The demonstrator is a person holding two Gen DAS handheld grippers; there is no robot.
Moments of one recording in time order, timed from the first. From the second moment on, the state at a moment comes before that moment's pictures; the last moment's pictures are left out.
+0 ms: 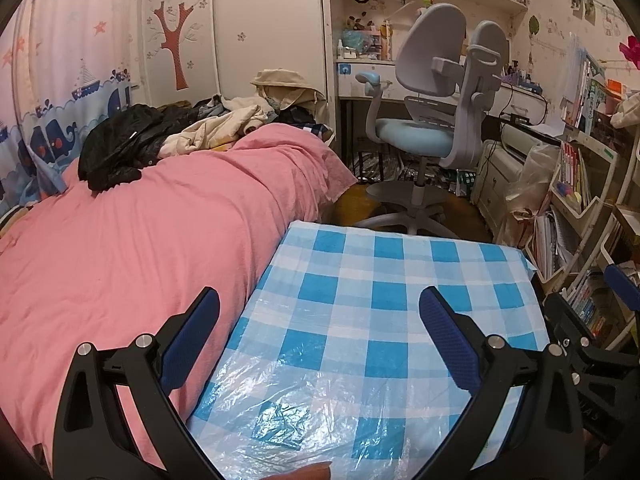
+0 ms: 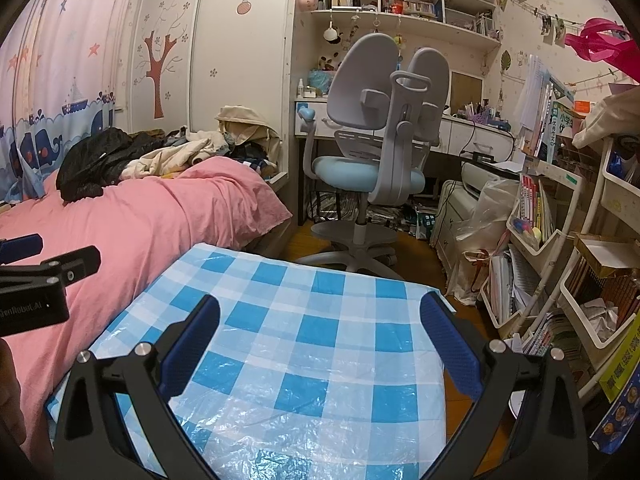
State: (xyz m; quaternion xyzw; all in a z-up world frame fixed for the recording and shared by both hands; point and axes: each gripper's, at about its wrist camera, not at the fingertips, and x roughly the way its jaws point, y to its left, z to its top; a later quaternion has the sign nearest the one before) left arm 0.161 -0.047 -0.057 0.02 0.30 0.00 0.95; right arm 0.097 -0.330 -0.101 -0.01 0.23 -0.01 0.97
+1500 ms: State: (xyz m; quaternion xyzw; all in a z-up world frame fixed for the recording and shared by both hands) left arm 0.162 -0.046 -0.059 0.02 0.30 0.01 0.95; right arm 0.098 -0.332 -0.107 -0.02 0.23 0.00 0.97
